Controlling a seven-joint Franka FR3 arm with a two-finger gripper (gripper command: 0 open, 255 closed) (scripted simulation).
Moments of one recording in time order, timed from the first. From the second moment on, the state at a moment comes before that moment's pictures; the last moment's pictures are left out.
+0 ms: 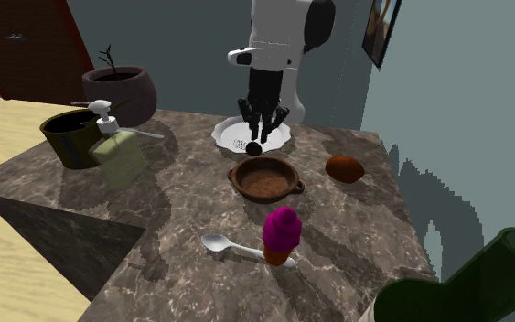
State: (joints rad) arm 0.21 -0.24 0.35 -1.80 0.02 1.74 0.35
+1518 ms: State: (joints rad) arm 0.24 -0.16 0.39 -2.08 -0.10 2.26 0.21
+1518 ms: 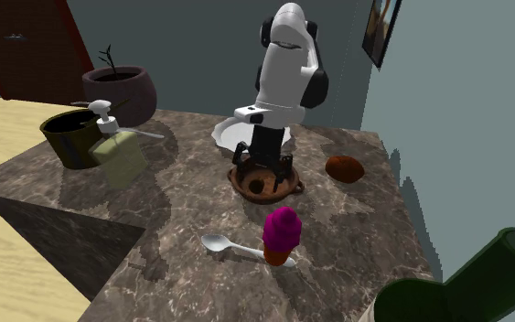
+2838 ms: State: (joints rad) arm 0.24 -0.17 0.38 -2.03 -0.09 2.20 0.20
